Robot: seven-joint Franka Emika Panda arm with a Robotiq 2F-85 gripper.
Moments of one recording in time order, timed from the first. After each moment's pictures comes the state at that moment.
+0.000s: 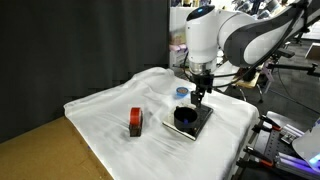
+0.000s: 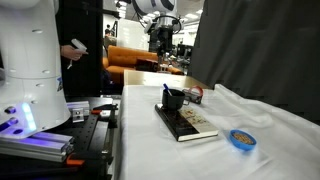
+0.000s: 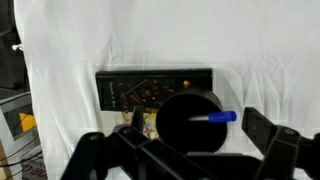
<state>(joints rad) 0.27 0.01 0.33 -2.26 -0.29 2.07 0.70</state>
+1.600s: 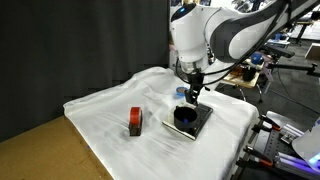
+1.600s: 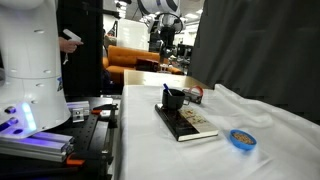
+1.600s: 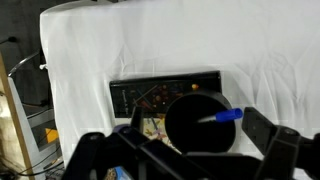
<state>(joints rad) 0.31 0.11 0.31 -2.11 -0.31 1.89 0.80</state>
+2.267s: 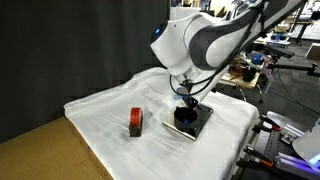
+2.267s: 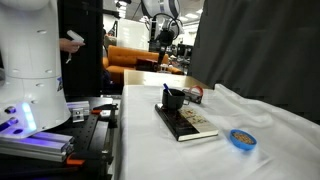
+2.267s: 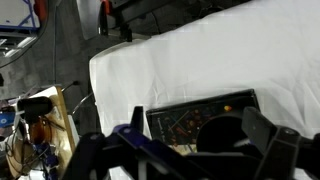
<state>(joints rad) 0.38 0.29 0.30 -1.91 -0.34 1.59 1.05</state>
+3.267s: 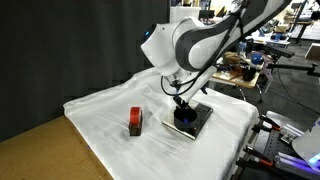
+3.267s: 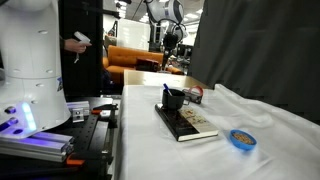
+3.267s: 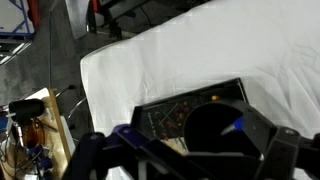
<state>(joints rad) 0.40 0.39 0.27 -1.78 -0.33 1.58 1.07</state>
